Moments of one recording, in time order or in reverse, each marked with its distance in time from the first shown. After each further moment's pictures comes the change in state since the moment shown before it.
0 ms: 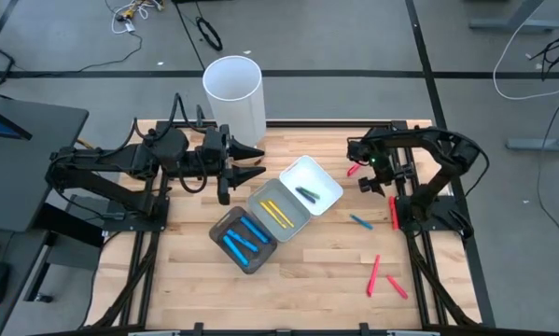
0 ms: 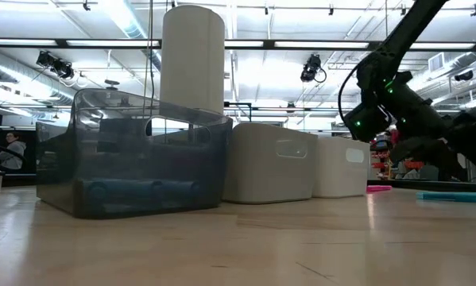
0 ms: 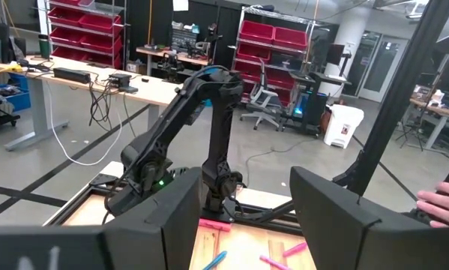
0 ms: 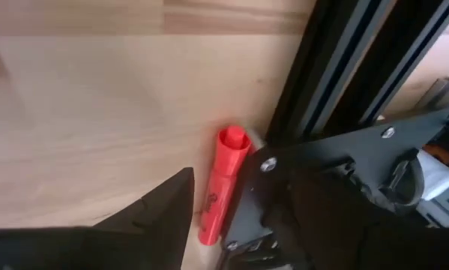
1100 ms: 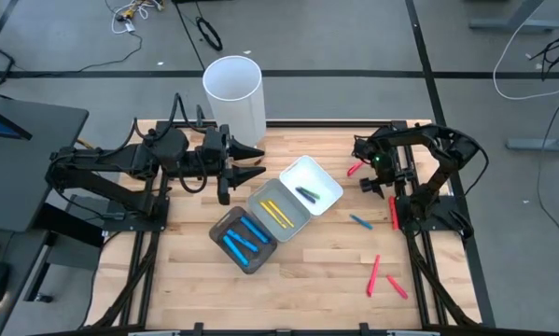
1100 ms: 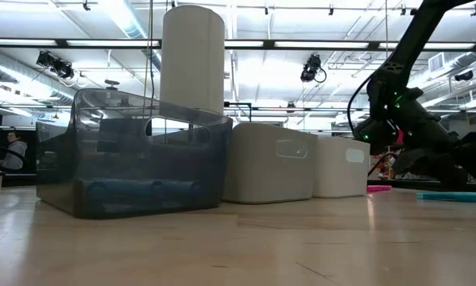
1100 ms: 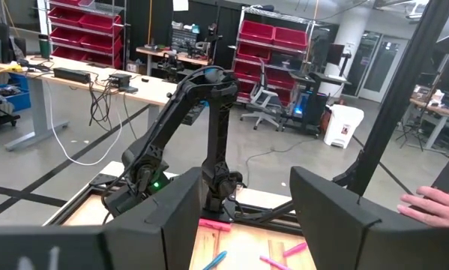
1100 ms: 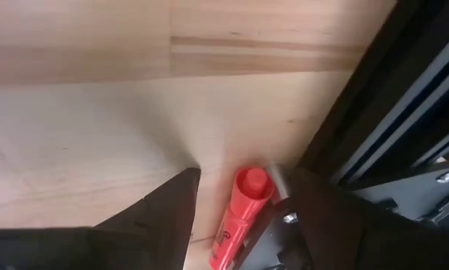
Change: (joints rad) left arm 0.000 0.000 0.000 0.000 0.000 0.000; right arm -0.124 0.038 -0.104 0.187 -0.075 -0.136
